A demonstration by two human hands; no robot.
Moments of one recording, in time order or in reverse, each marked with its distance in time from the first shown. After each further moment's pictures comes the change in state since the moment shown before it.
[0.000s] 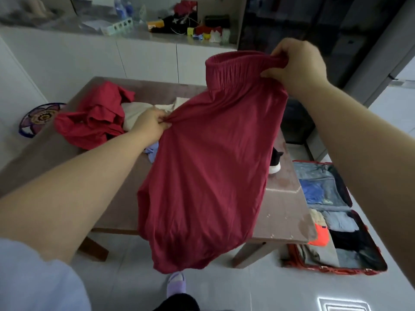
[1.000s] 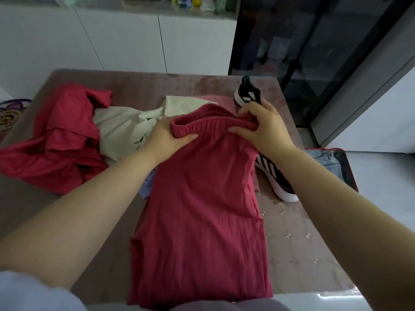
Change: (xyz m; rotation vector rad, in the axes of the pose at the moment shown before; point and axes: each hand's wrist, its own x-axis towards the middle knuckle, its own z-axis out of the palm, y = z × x) left_hand 0.126 -0.026 0.051 -0.324 -0.122 0.205; right_hand 0.028 0.030 0.173 0.335 -0.098 -0.138
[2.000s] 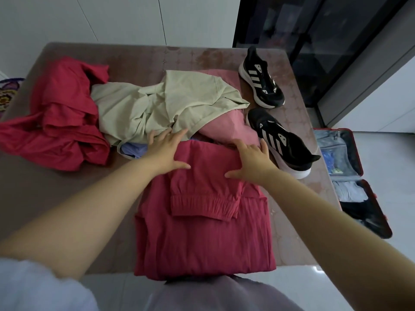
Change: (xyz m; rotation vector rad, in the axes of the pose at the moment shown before) left_hand -0.053 -0.073 0.014 0.936 -0.477 -0.186; right_hand -0.091 0.017 0.065 -0.423 -0.735 0.408
